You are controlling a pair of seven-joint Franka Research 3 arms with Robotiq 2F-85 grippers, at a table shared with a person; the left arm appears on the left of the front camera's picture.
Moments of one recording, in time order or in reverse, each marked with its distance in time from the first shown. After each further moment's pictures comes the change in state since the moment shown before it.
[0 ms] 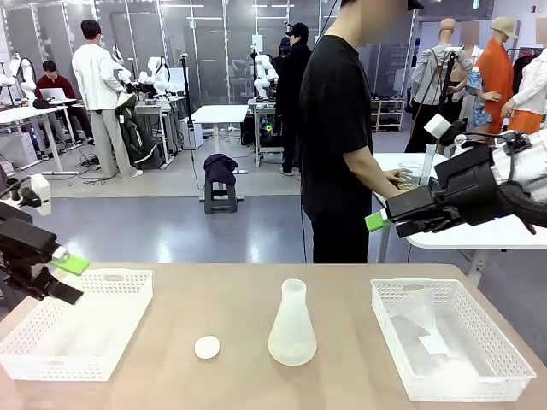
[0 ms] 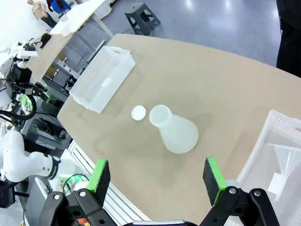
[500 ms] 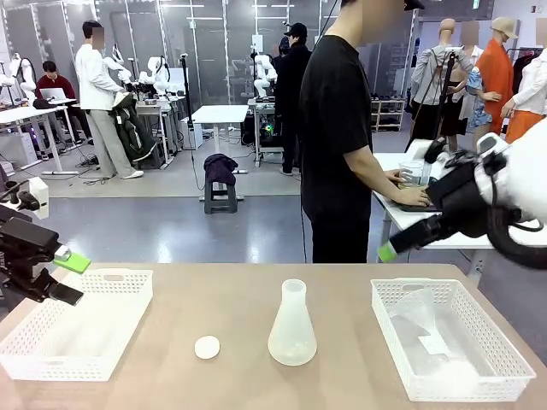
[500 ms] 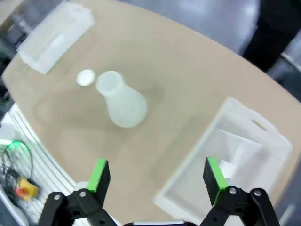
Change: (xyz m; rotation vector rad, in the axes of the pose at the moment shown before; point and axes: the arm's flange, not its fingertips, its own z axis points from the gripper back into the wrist) left arm -0.002 0.002 -0.002 0.017 0.000 0.030; right arm -0.008 -0.009 -0.020 -0.276 0.178 0.276
